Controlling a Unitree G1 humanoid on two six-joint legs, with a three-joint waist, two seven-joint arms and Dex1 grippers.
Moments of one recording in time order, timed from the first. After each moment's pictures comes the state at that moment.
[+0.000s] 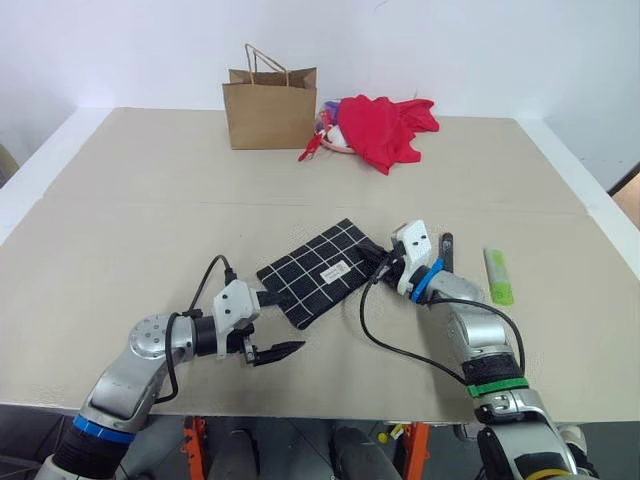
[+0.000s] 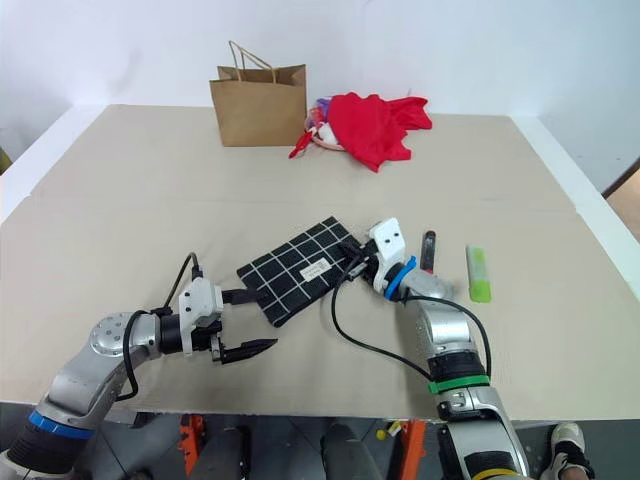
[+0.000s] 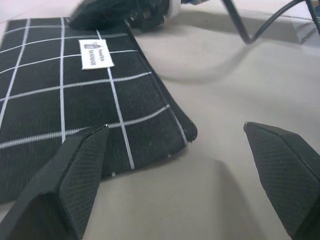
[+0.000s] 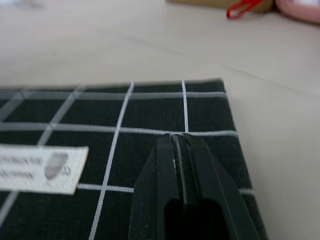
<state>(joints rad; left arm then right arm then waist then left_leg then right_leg) -0.14 0.56 -0.16 -0.25 -0.32 0.23 -0.96 -0.52 -0.33 0.03 0.34 0.21 0.15 0.65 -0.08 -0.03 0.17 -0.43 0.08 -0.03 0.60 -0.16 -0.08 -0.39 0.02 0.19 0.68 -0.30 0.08</state>
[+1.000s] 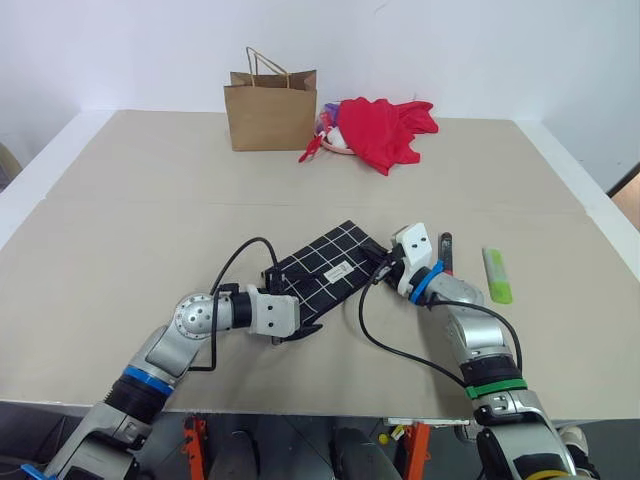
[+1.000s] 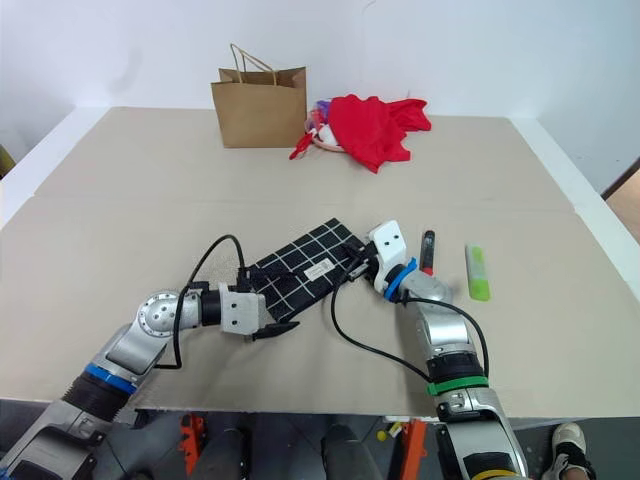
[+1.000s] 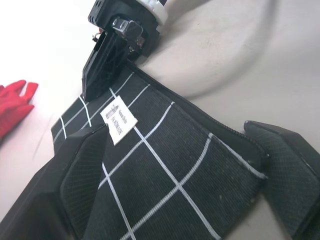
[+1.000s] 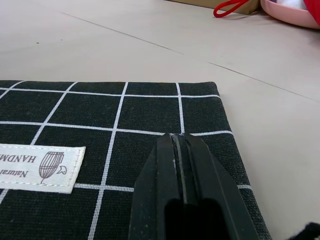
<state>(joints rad) -0.42 0.49 -0.34 0.12 0.14 -0.40 -0.85 -0.51 -0.33 0.03 0.36 0.19 0.11 0.62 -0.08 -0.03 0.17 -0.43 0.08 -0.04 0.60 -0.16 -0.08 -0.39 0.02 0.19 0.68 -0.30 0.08</state>
